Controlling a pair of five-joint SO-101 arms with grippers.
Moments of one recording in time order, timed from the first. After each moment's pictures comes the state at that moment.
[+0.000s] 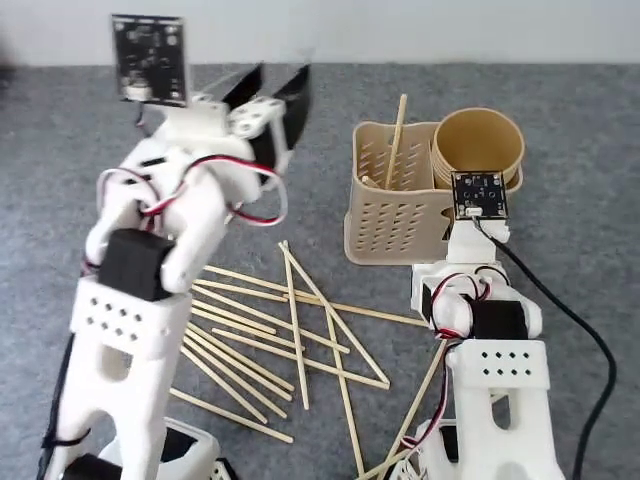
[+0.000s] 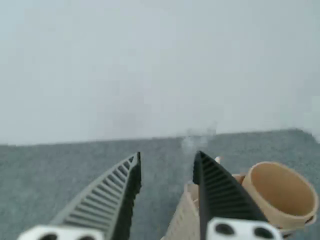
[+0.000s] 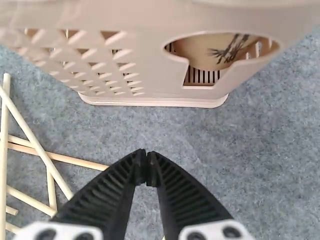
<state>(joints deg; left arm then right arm) 13.6 -28.0 4.4 55.8 20.1 -2.9 -48.7 52.4 60.5 -1.1</state>
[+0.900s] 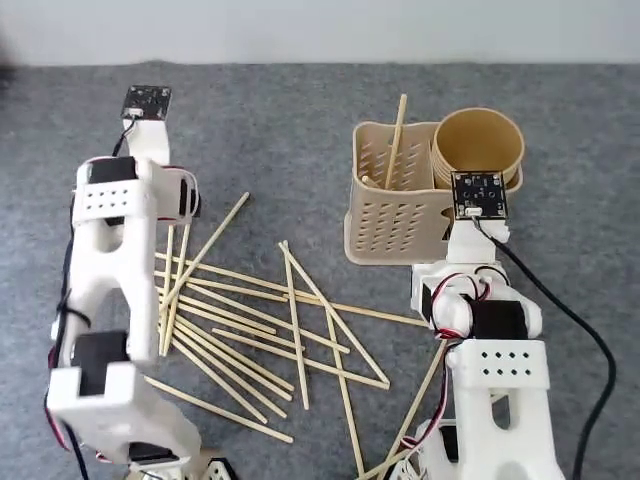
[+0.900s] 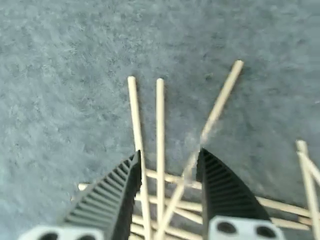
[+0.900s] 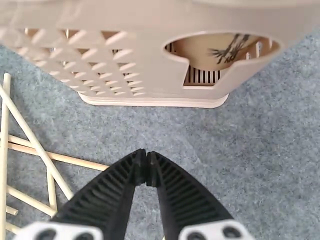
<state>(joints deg) -11.3 11.9 2.3 69.3 0.0 -3.0 -48.7 52.4 60.5 -1.1</state>
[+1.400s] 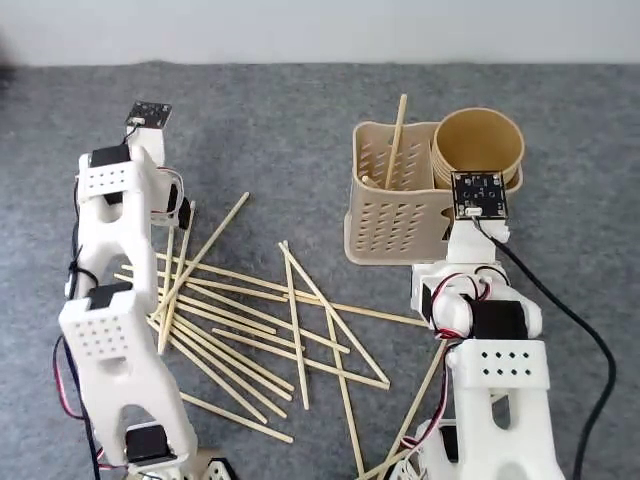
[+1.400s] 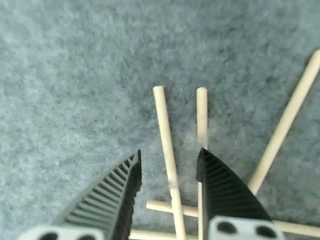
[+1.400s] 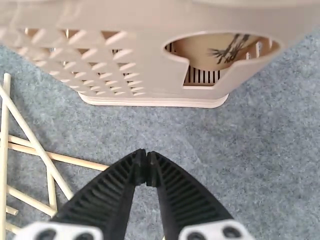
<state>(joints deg) -15.2 40.9 -24.3 78.2 -7.3 -3.0 -48.7 52.4 60.5 -1.1</state>
